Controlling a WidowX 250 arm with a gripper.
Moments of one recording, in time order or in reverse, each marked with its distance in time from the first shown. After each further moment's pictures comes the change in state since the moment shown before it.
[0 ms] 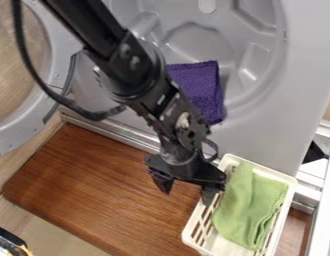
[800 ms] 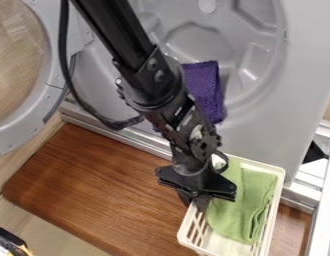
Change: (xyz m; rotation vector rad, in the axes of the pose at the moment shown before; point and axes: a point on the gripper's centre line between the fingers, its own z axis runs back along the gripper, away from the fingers) arm -0.005 -0.009 -0.016 -0.001 0.040 0.002
